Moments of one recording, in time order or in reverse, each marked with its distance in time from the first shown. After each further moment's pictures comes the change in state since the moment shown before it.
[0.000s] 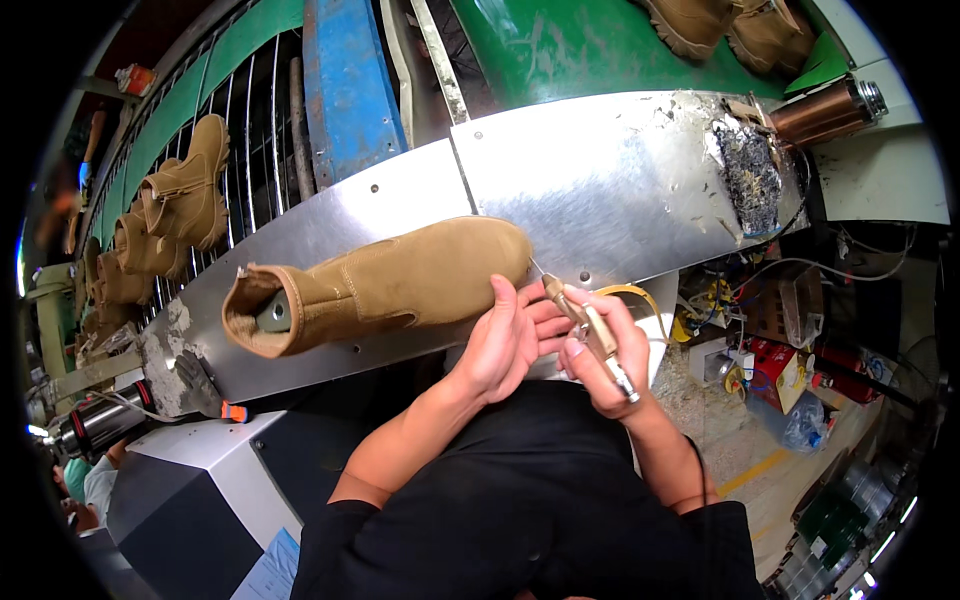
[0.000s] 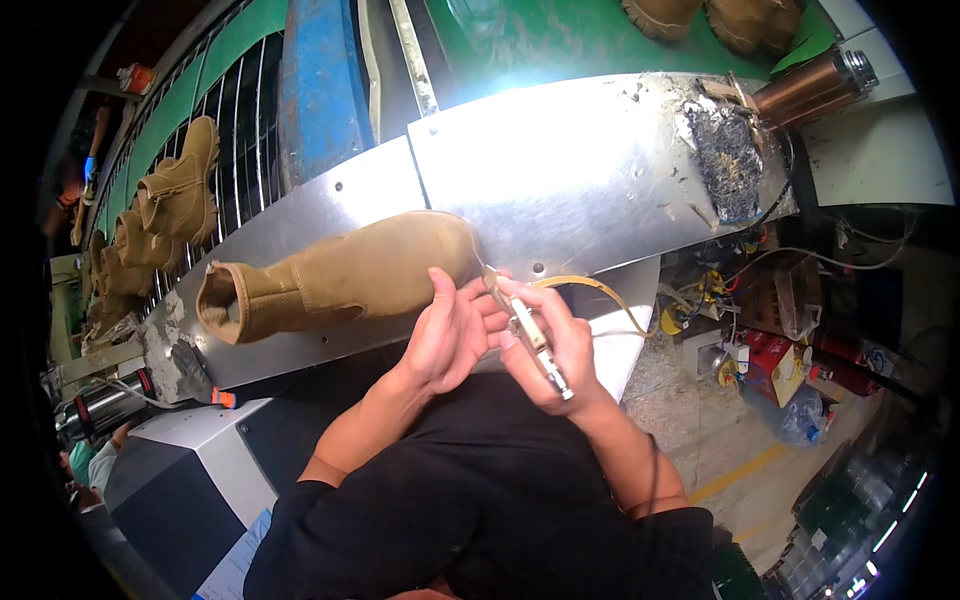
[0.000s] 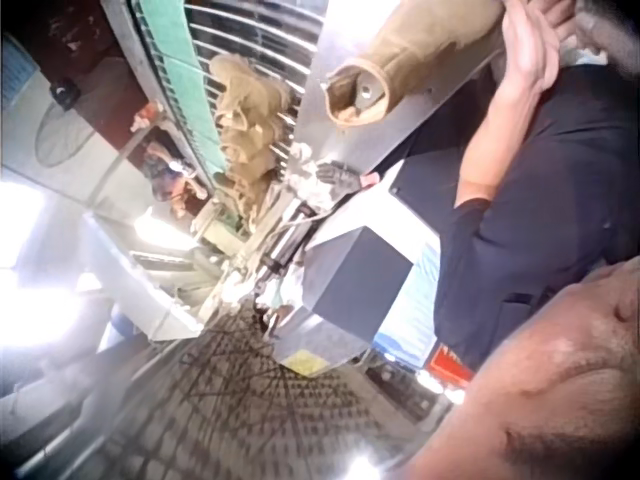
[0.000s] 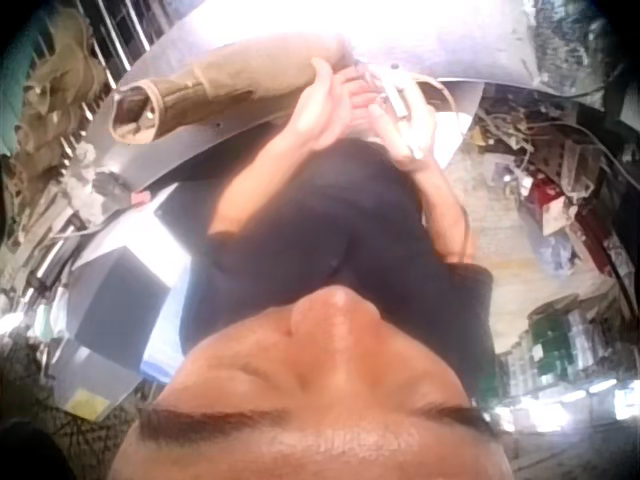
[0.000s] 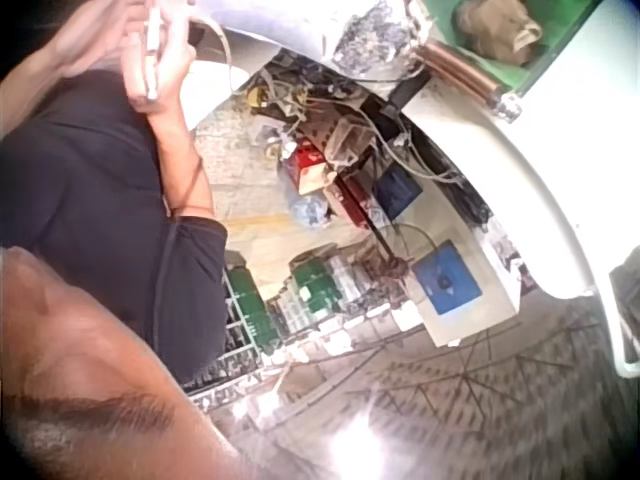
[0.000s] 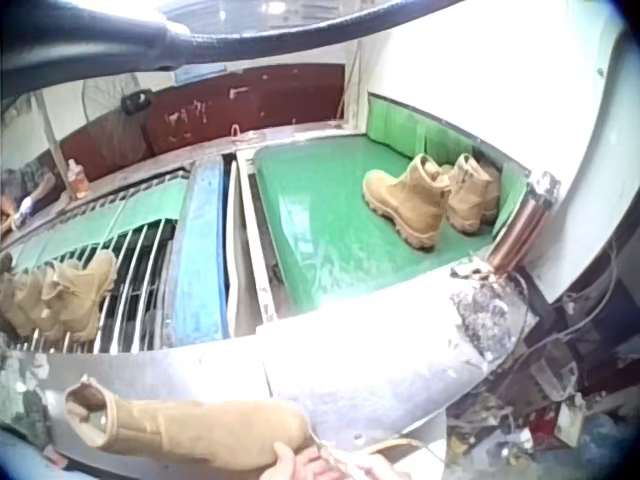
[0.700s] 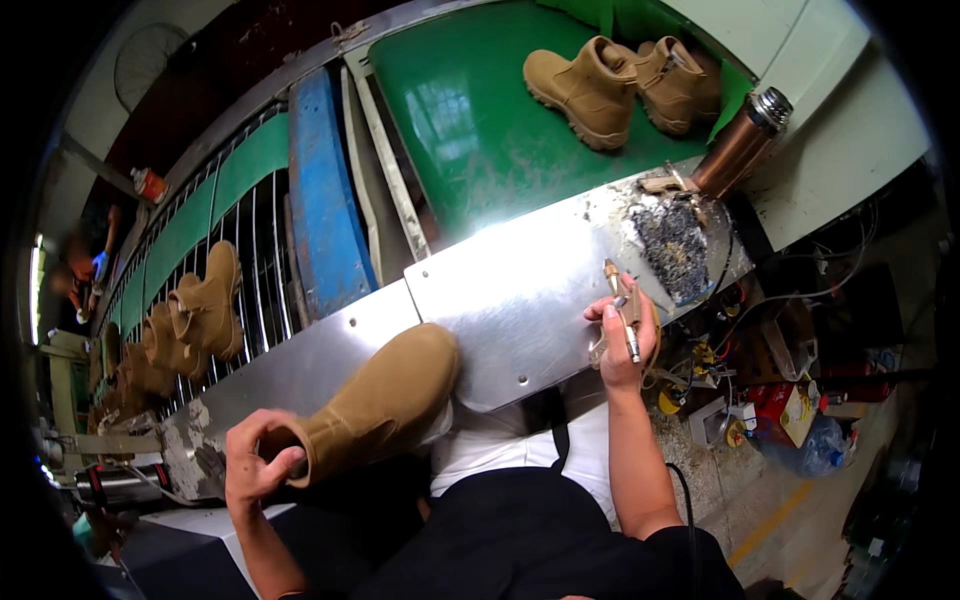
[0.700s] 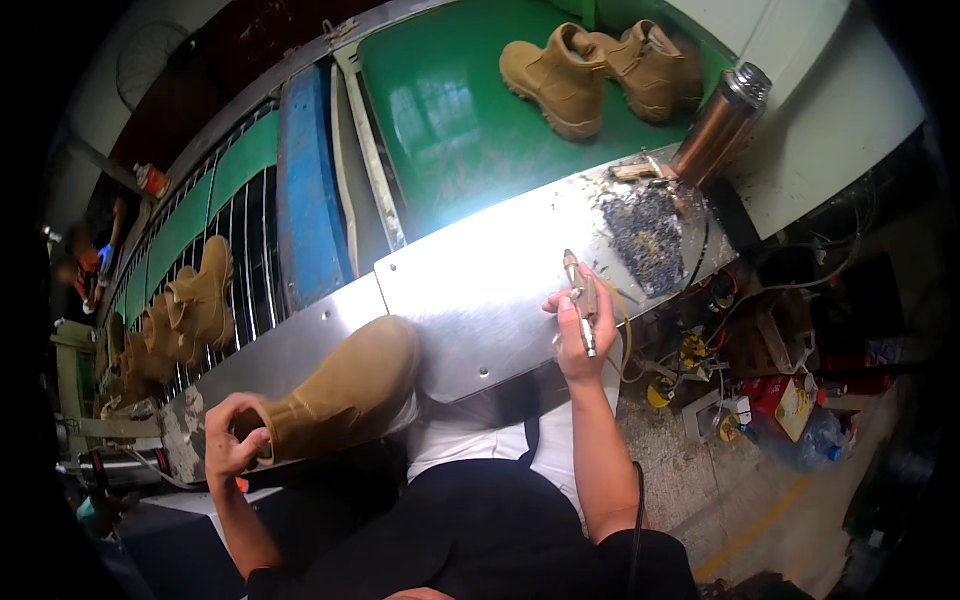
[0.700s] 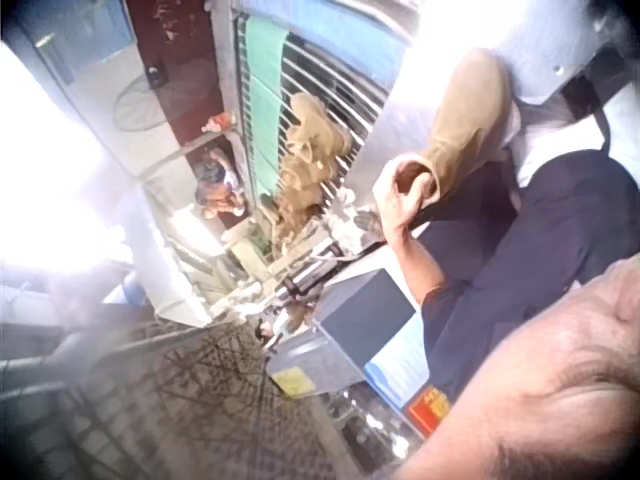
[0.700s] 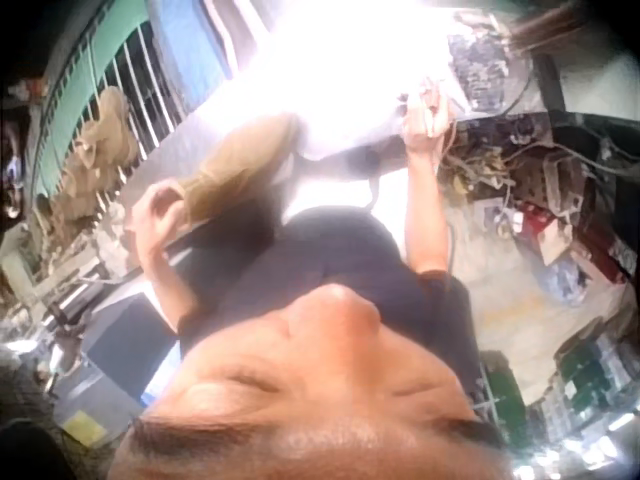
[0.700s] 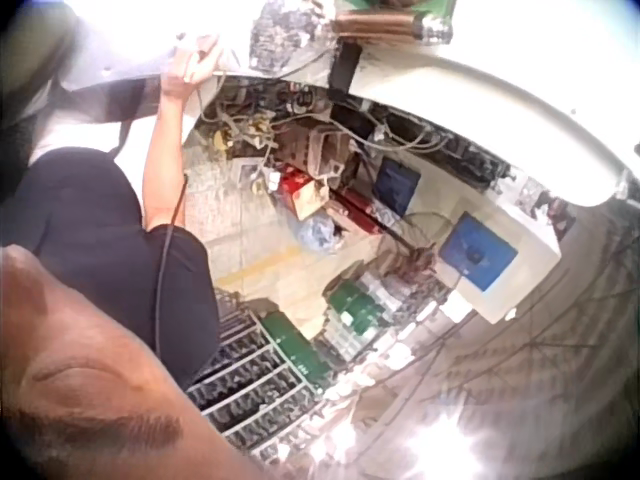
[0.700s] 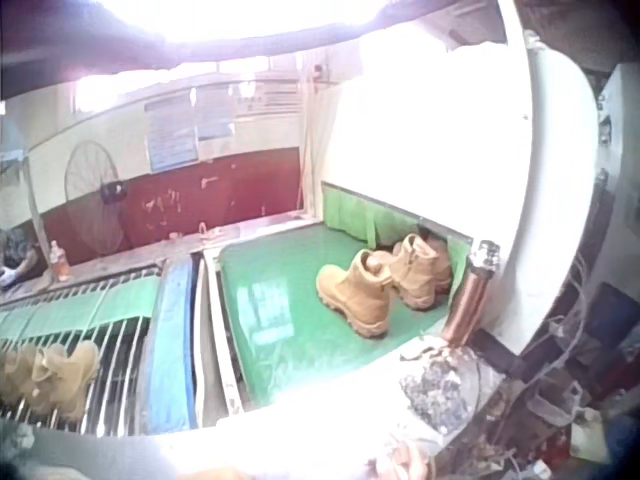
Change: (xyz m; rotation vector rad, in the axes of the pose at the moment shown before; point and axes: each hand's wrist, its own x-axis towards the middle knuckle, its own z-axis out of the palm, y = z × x) left_hand -0.169 0.186 0.012 1.763 0.439 0.453; right_hand 0.074 0.042 -0.100 0.146 0.621 -0.380
